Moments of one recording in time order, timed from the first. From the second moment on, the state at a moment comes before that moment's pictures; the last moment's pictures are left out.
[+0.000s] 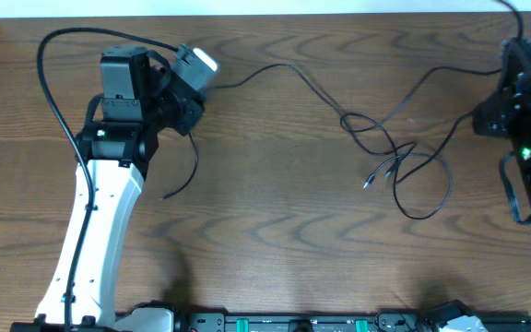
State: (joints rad) left arm -0.06 1.40 1.27 -0.56 0.34 0.61; right arm 0.33 1.08 1.72 -0.81 0.33 0.30
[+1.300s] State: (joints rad) left arm -0.42 1.82 1.27 -0.48 0.57 0.81; right arm 0.33 0.86 1.72 -0.87 1.31 0.28
